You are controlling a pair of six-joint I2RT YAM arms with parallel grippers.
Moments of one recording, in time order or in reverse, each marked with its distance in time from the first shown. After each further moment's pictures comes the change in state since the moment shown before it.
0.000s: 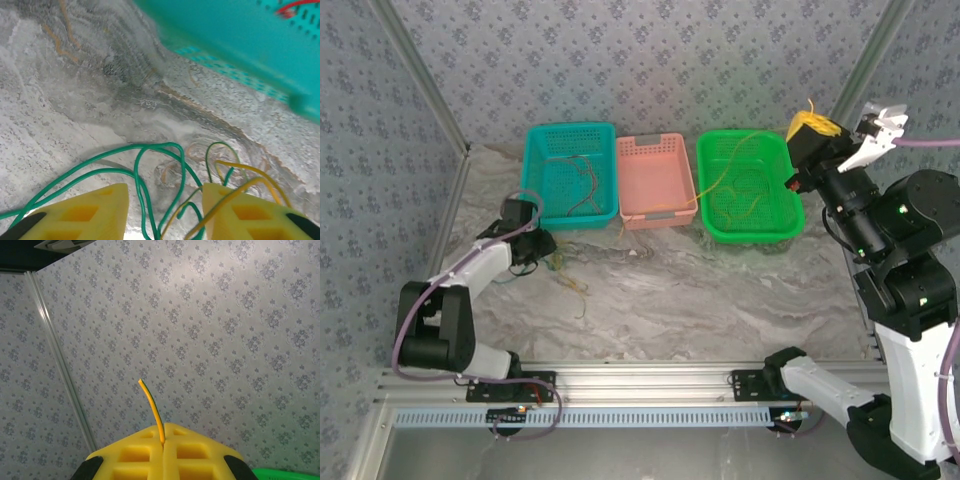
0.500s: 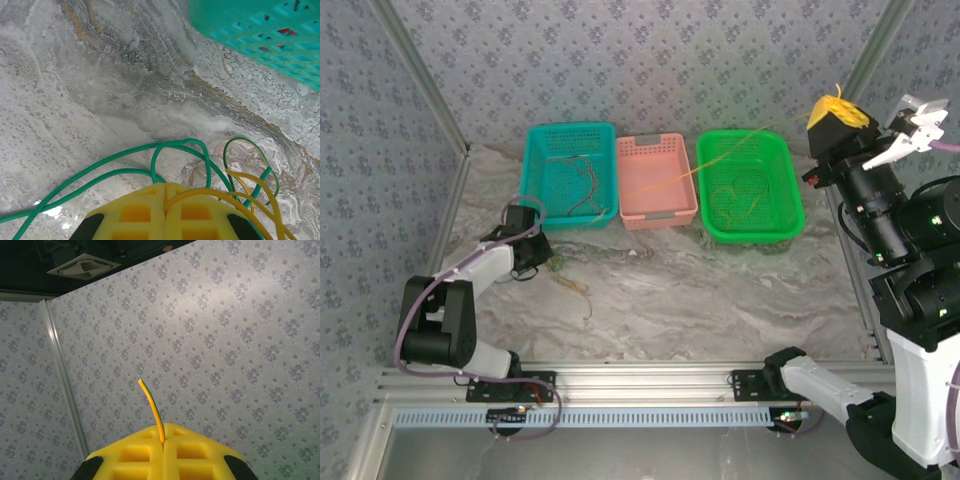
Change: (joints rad) left arm 0.000 0.046 -0.045 0.036 -0.047 0.004; right arm 0.000 0.030 0.107 0.027 0.003 -0.022
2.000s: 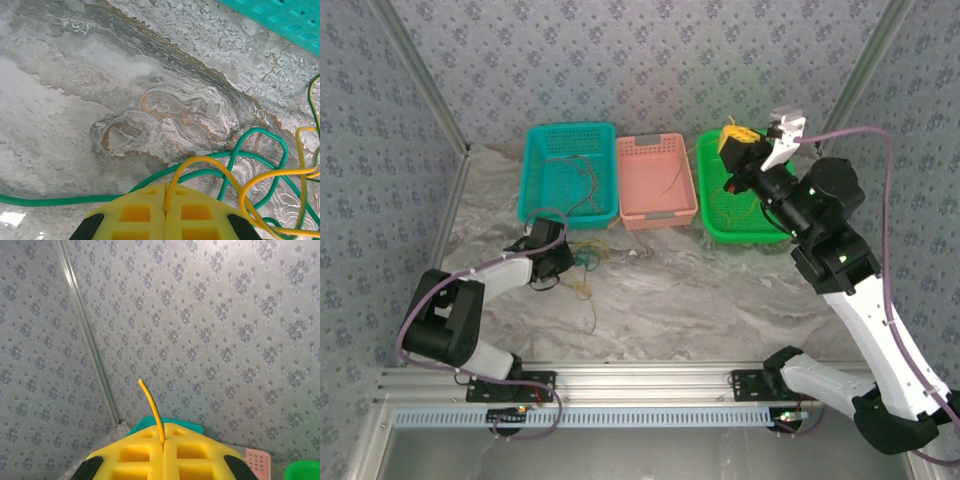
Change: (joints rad) left arm -0.187 0.024 -0.099 0.175 -0.018 -0.153; right arm 0.140 0.025 -0.406 0.275 -0.038 -0.005
